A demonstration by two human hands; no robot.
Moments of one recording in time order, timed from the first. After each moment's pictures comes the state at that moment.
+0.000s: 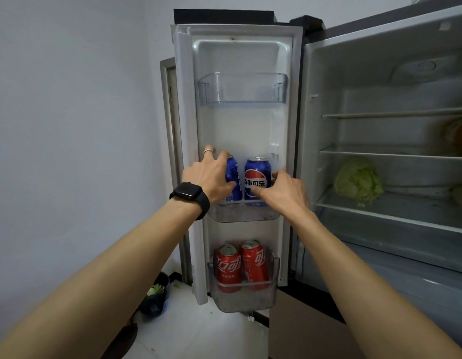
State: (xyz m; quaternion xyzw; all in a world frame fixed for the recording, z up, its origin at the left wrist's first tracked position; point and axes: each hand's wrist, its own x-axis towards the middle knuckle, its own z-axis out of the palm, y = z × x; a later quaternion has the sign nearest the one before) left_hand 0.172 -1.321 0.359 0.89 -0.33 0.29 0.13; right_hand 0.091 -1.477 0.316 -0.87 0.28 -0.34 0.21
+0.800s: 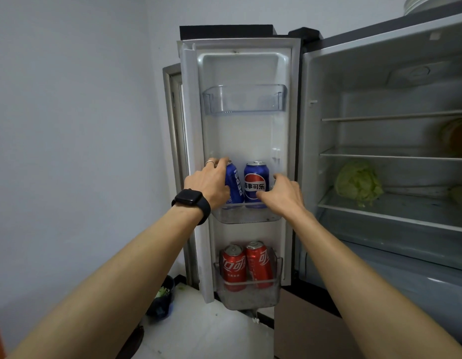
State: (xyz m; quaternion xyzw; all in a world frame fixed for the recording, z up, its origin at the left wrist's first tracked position) left_hand 0.172 -1.305 0.356 0.88 -0.36 0.28 0.15; right_hand 0.084 -1.464 0.324 -0.87 0.26 -0.33 0.26
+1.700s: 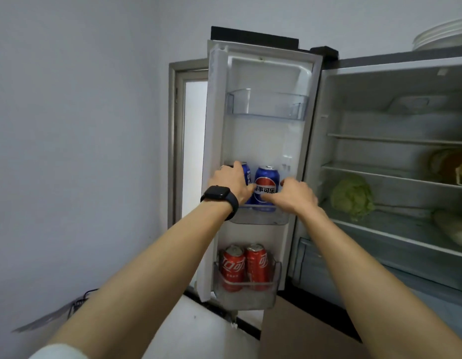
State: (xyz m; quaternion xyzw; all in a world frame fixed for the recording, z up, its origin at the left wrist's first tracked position) left_hand 0.159 -1.312 0.356 0.89 -0.32 0.21 0.25; right_hand 0.077 -1.447 0.348 -0.90 0.32 -0.26 0.14
